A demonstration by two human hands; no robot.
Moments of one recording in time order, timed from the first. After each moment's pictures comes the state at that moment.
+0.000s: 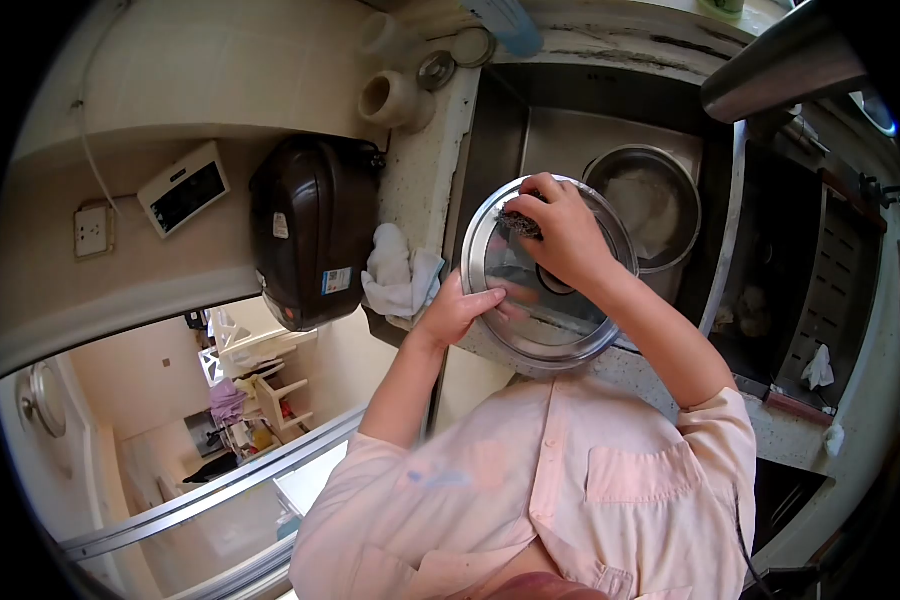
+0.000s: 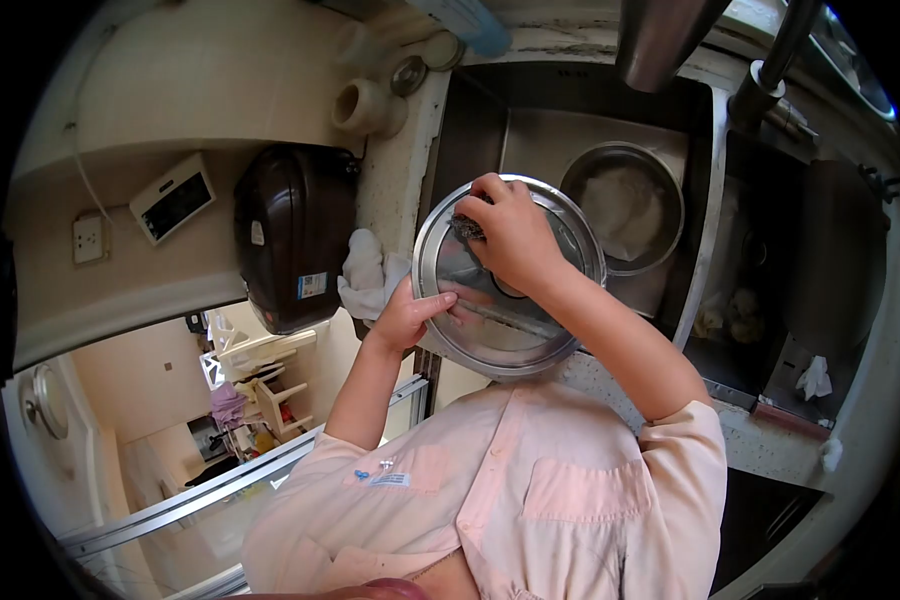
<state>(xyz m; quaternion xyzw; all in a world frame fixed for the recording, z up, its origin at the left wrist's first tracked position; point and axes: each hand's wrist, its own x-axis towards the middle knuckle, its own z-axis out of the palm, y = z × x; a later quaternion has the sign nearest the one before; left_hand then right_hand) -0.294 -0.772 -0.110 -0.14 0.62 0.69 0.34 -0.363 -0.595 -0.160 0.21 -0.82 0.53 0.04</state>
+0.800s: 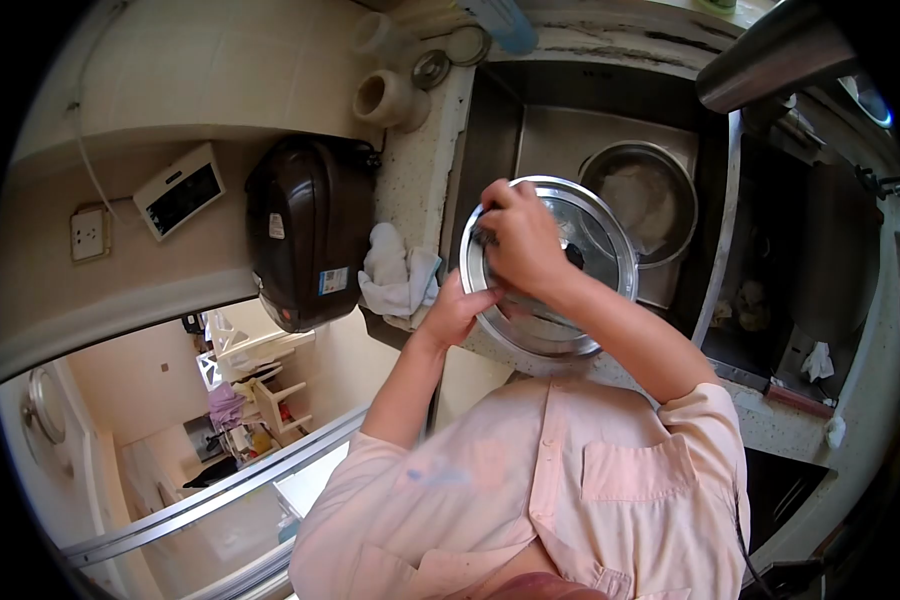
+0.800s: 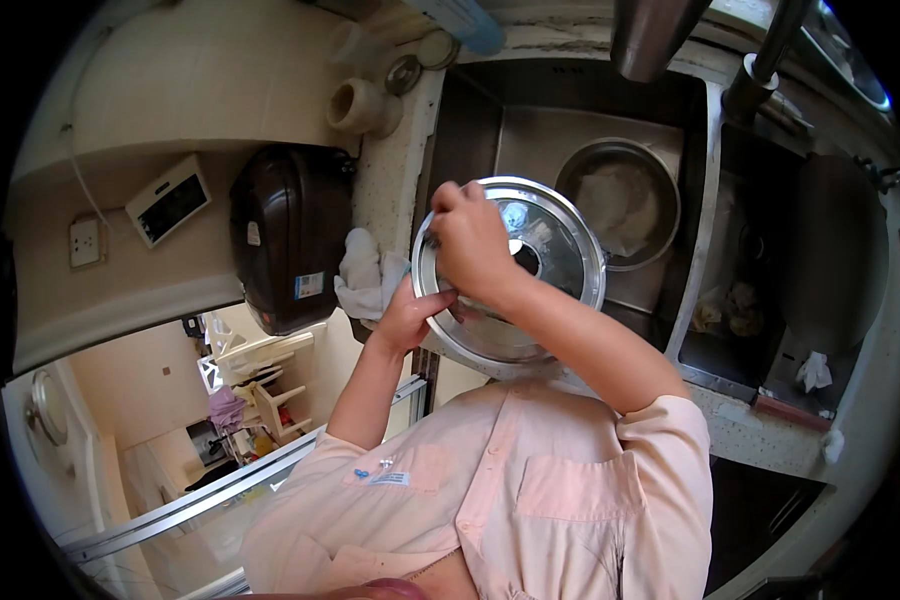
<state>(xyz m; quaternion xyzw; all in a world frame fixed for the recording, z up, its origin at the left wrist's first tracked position) -0.284 -0.780 -0.134 -0.14 0.62 0.72 0.28 -0.354 -0.639 -0.157 0.19 -0.82 0.53 0.06</state>
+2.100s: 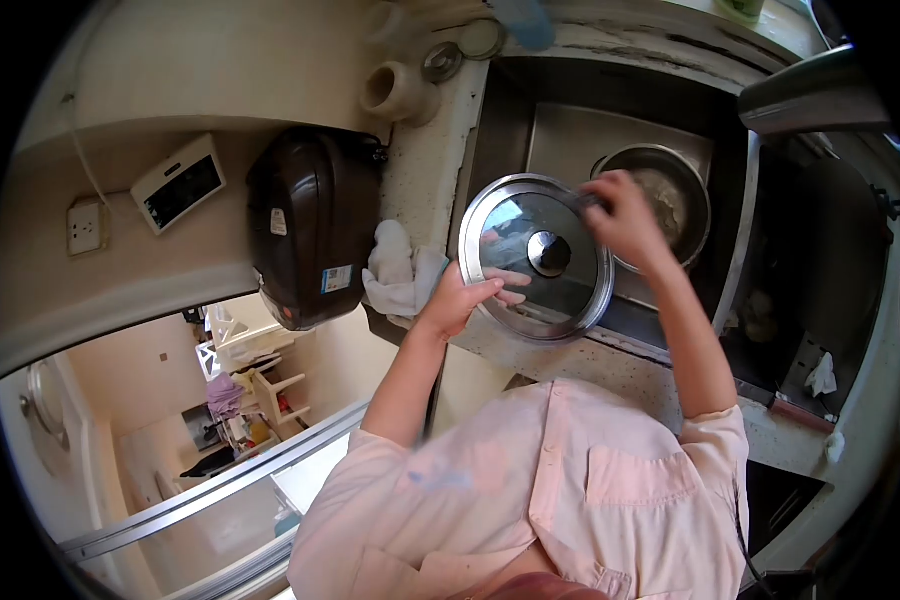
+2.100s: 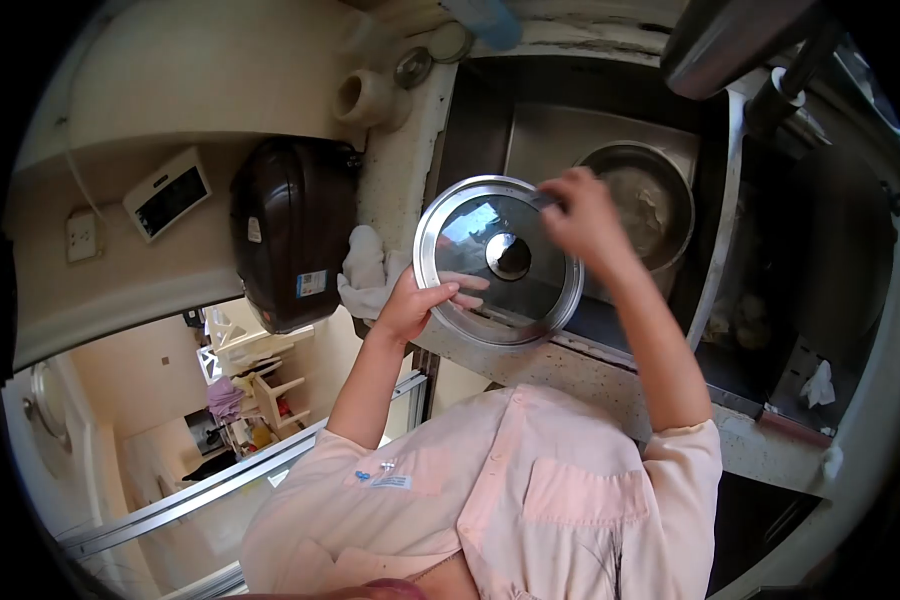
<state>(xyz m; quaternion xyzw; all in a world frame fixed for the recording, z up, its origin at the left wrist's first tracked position) -0.299 -0.795 -0.139 -0.17 0.63 0.70 0.29 -0.382 -0.555 -0.212 0.08 -0.82 0.56 -0.09</state>
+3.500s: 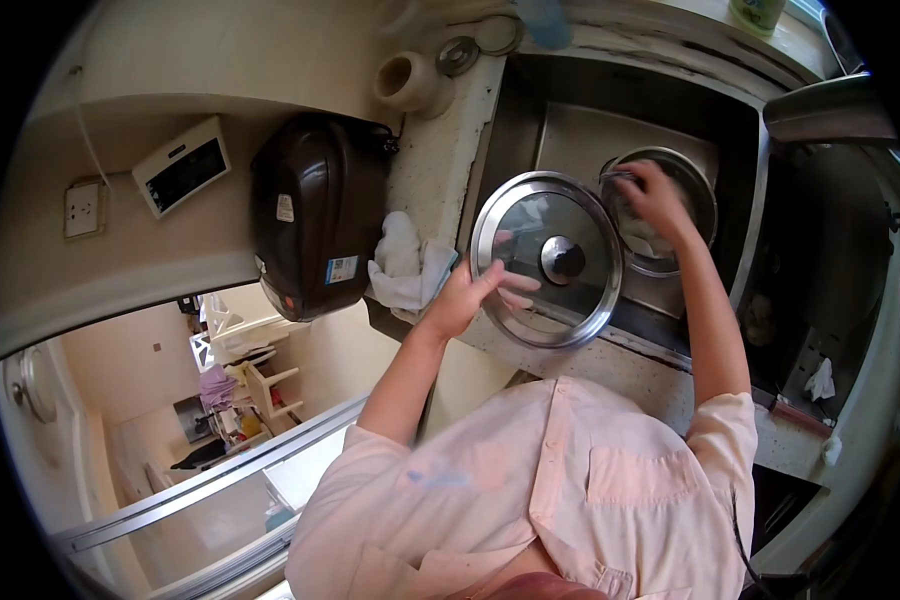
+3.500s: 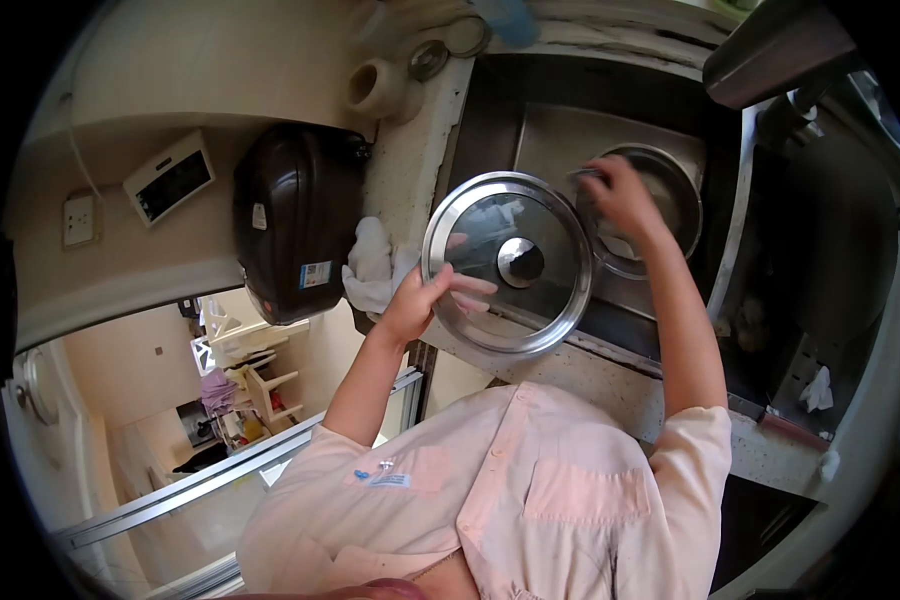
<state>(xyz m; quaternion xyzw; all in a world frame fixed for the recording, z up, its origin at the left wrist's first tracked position) -0.291 -0.805 -0.133 -0.11 0.65 0.69 0.31 -0.417 -0.533 -0.268 0.07 -0.82 0.55 -0.13</state>
